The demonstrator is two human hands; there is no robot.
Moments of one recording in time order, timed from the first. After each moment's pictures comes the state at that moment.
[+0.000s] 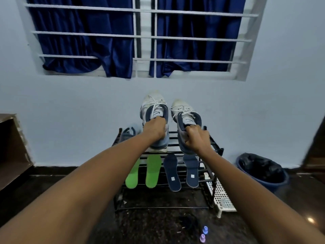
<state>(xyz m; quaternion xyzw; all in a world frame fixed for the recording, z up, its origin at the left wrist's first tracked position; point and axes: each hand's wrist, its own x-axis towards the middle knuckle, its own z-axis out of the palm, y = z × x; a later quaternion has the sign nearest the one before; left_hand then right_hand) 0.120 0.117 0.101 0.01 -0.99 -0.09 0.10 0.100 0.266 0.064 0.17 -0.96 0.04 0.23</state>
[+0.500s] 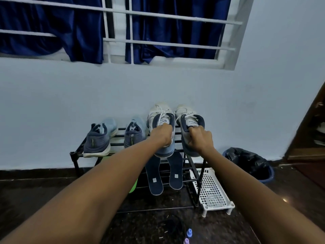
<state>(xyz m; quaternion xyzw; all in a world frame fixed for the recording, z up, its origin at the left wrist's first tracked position) 0.018 0.195 0.041 -0.06 -0.99 -0.10 0.04 0.017 0.334 0.028 0.10 -0.98 0.00 0.17</state>
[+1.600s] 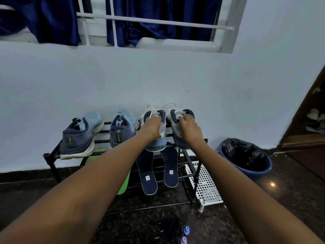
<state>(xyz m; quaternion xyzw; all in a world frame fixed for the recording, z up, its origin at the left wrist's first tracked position) -0.059 0.181 -0.009 -0.09 -0.99 -0.12 0.06 -0.049 0.328 -0.014 0.10 -0.98 0.04 0.15</state>
